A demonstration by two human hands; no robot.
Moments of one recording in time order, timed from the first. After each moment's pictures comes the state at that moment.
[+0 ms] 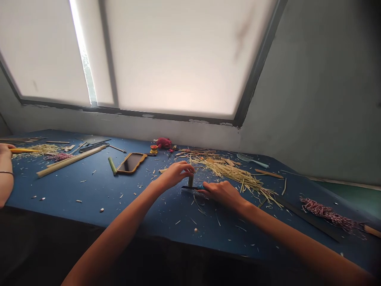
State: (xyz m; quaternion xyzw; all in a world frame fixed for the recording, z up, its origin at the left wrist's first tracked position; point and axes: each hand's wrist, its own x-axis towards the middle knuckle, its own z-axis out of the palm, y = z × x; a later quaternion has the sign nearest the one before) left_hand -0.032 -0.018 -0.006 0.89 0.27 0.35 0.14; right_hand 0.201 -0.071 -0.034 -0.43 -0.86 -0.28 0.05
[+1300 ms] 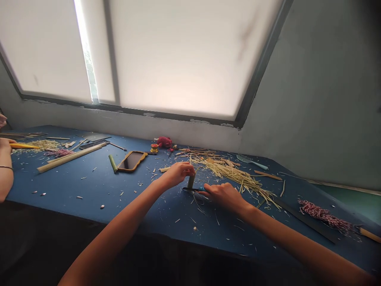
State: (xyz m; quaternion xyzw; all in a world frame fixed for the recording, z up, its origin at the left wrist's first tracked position) left_hand -0.026 -0.016 -0.009 0.89 0.26 0.34 0.15; right_hand 0.201 -0.082 -0.027 -0.44 -0.86 -0.28 0.03
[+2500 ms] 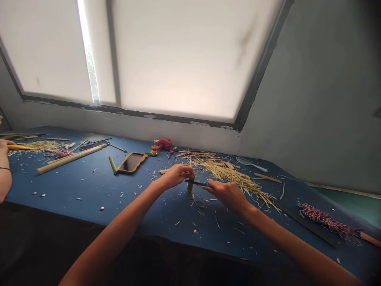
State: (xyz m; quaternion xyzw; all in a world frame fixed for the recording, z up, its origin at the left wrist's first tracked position) left_hand -0.029 -0.014 -0.008 0.88 0.25 0.34 0.21; right_hand 0.207 -0.080 -0.030 -0.45 -0.84 -0.29 0.10
